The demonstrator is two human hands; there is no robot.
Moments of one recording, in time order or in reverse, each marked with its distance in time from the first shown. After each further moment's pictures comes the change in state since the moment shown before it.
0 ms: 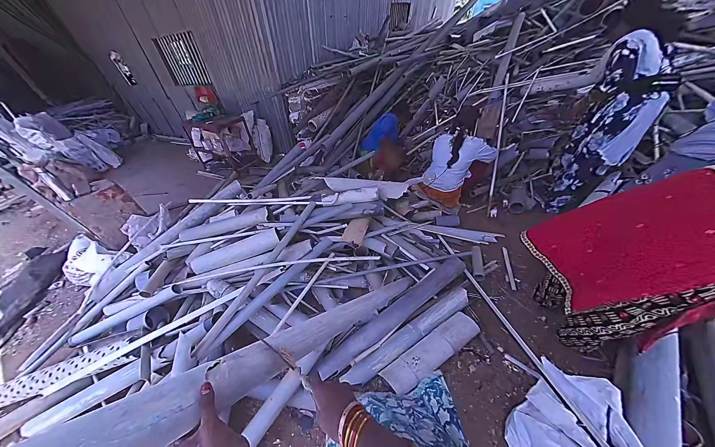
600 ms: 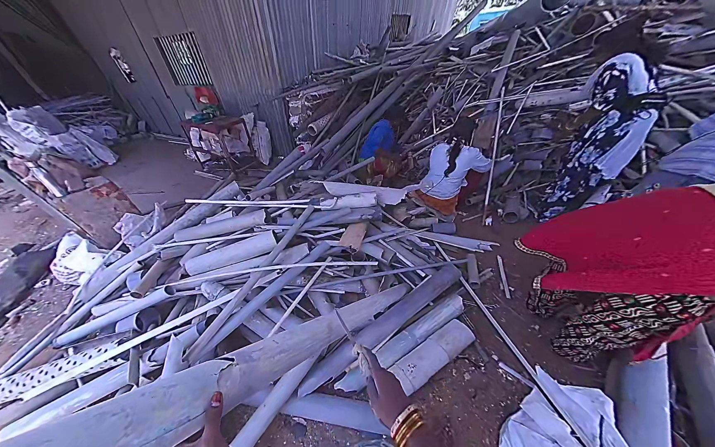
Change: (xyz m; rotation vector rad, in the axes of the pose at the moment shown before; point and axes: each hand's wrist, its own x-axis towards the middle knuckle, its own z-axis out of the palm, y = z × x) left_hand -0.010 0.017 -0.006 0.005 -0.203 0.016; right_hand -0.003 0.094 -0.010 0.245 0.389 0.071
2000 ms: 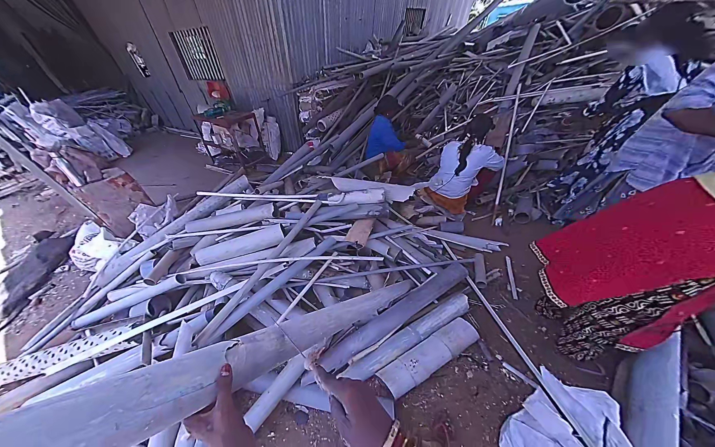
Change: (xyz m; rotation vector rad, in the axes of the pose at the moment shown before) left_hand -0.003 -0.009 -0.006 0.013 0.090 -0.003; right_hand -0.066 -0.066 0.009 -0.047 -0.125 -0.390
